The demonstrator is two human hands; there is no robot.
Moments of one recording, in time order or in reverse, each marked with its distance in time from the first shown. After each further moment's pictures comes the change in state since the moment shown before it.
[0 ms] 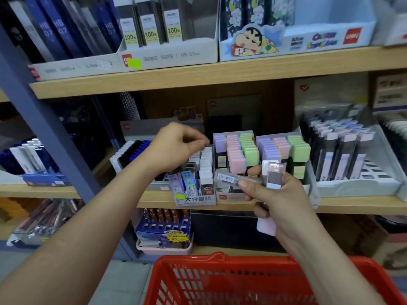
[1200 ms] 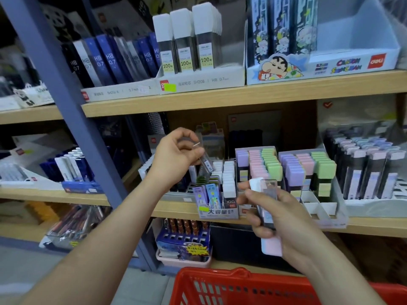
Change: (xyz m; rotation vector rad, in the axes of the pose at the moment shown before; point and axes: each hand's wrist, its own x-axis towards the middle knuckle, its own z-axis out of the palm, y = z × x) left_hand -0.019 -0.023 -0.019 -0.533 0.298 -0.112; right_hand -0.005 0.000 0.027 -0.008 -0.181 0.178
